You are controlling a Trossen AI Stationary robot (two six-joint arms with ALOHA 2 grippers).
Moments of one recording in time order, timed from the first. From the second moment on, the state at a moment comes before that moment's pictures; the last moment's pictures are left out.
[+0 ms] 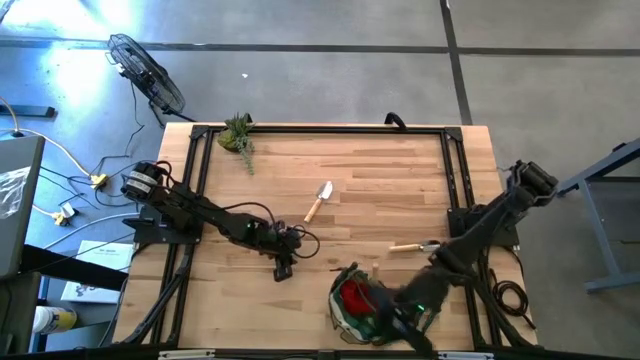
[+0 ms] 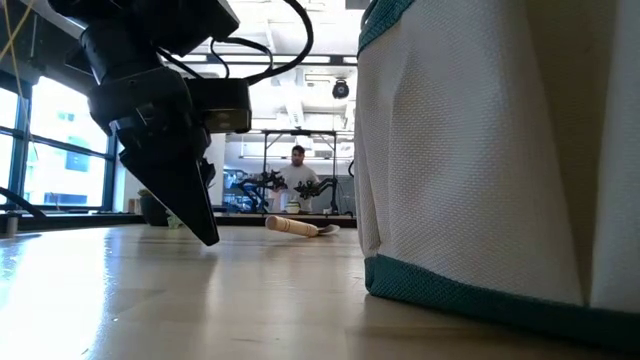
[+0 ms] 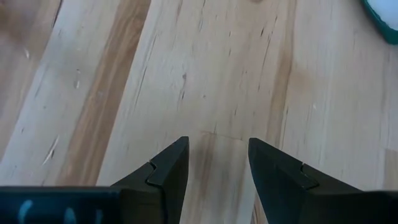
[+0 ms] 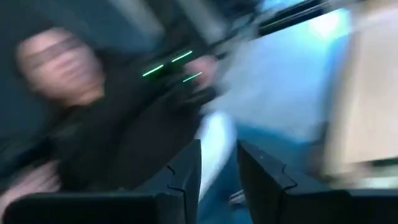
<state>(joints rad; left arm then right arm) -0.30 1.65 0.79 -0.08 -0.07 -0.55 0.72 1.51 1.08 0.18 -0.12 0.71</state>
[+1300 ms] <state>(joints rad) -0.30 1.65 0.79 -0.05 -0.07 -0.53 0.78 1.82 1.08 0.02 -0.25 1.47</state>
